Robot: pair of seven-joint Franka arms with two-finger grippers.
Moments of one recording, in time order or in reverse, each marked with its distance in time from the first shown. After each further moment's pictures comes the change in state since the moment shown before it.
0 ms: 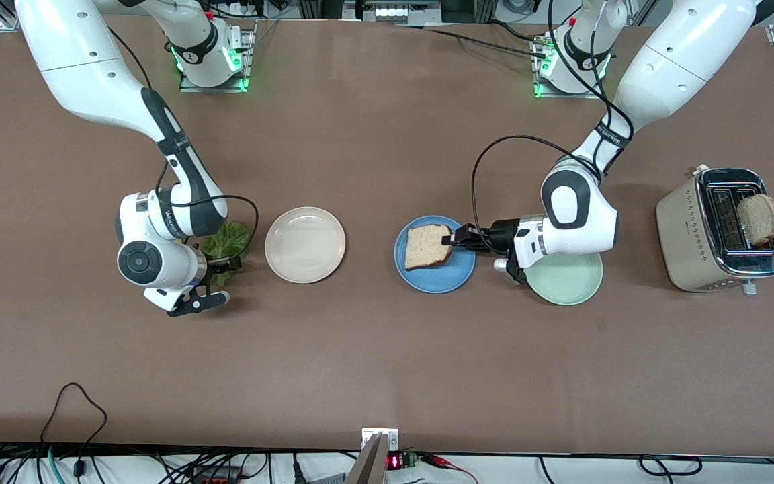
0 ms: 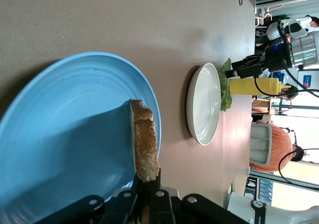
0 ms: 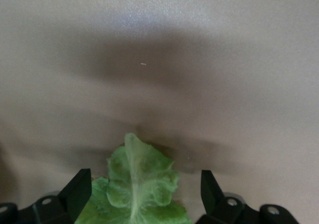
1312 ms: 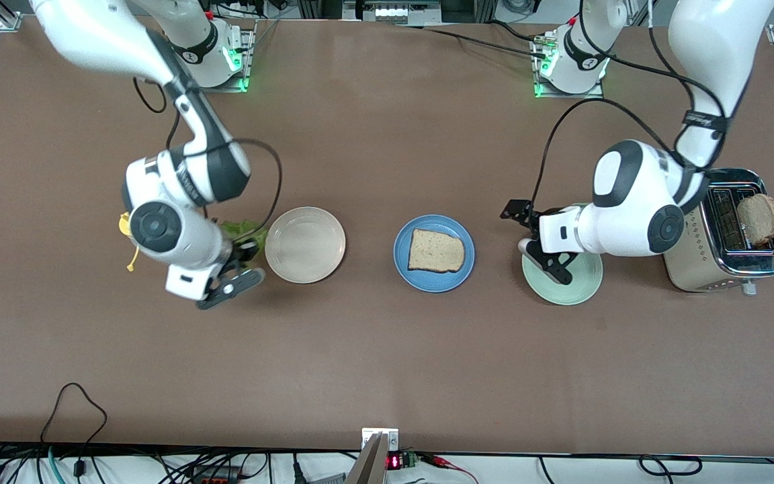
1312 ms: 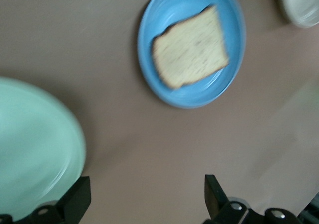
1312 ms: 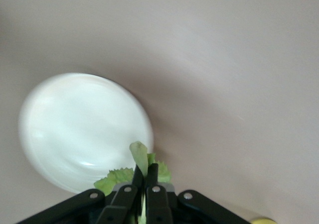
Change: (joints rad) left arm 0.023 -0.222 0.072 0.186 0.961 -0.513 -0.405; right arm 0.074 -0.155 0.163 0.126 0.000 -0.165 -0.115
